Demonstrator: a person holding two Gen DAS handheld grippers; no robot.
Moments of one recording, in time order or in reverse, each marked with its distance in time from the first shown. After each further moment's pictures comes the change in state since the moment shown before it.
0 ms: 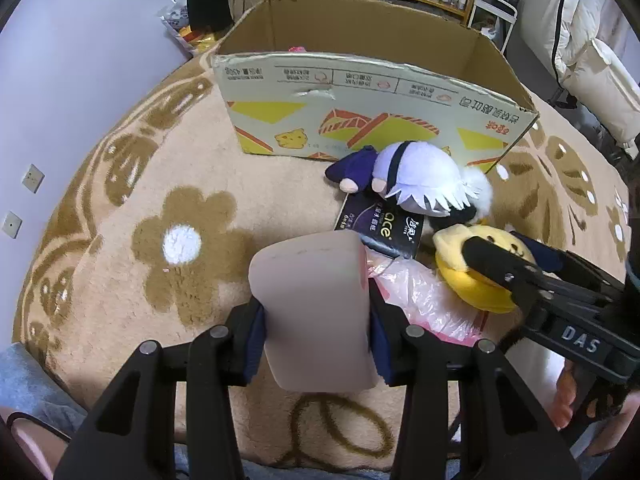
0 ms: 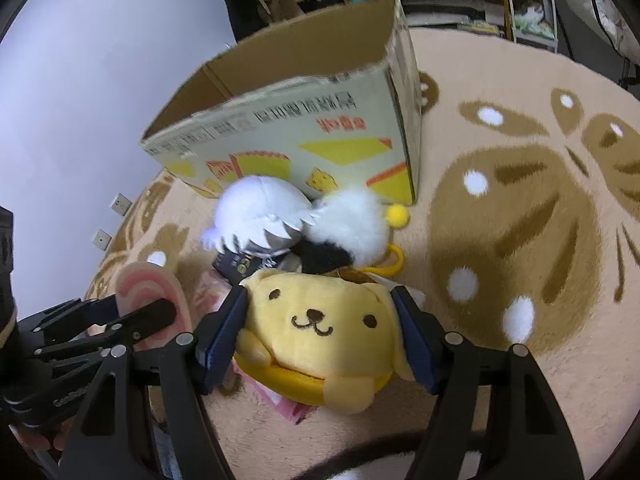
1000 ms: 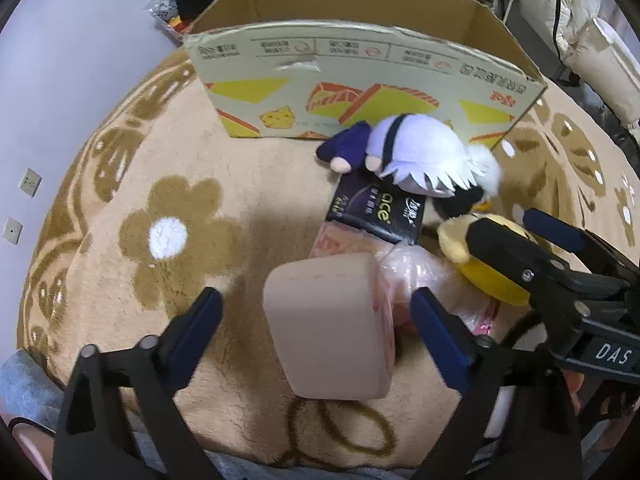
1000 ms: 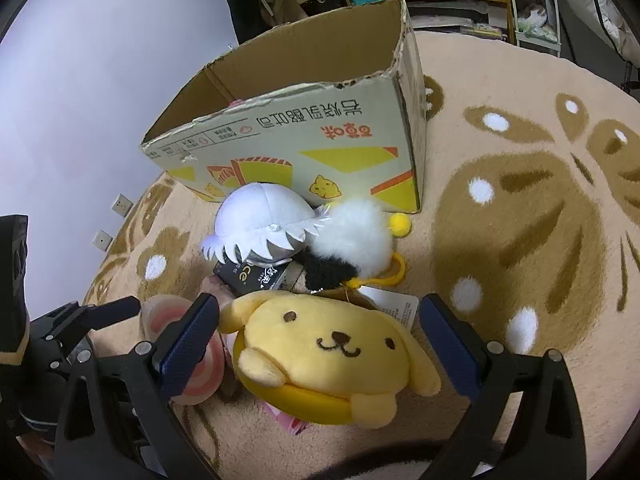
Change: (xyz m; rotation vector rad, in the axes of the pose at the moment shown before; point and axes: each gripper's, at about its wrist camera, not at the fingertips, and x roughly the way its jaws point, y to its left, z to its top) left arm 0.016 -0.010 0.001 0.036 0.064 0.023; right arm 0.007 -0.002 0.004 -0.003 0.003 0.002
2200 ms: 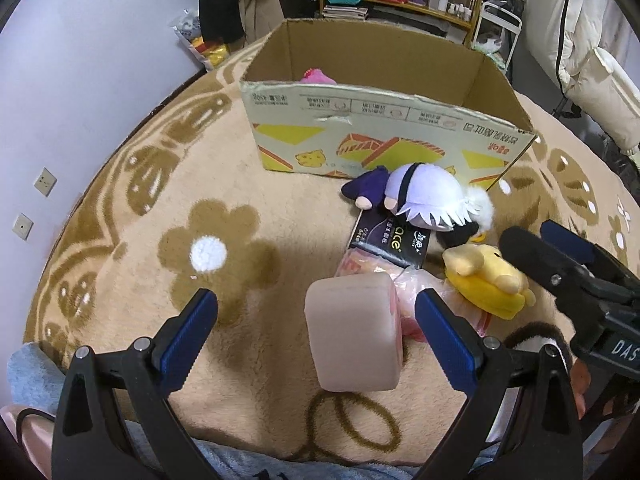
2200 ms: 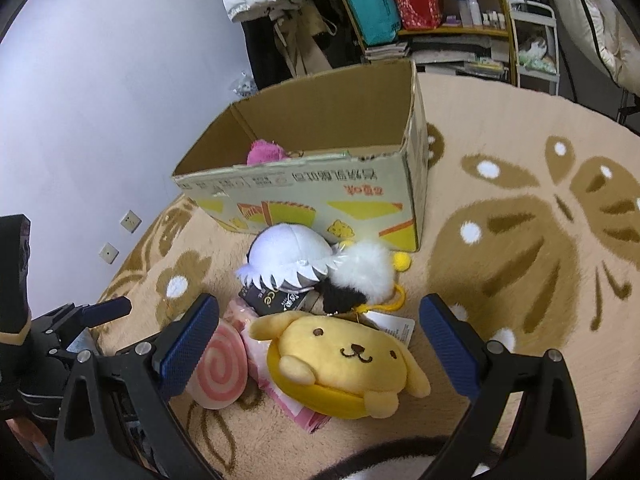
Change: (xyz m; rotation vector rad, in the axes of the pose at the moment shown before) left arm -0.038 0.016 -0.002 -0.048 -0.109 0.016; right arm -0.038 0.010 0.005 -0.039 -0.104 0.006
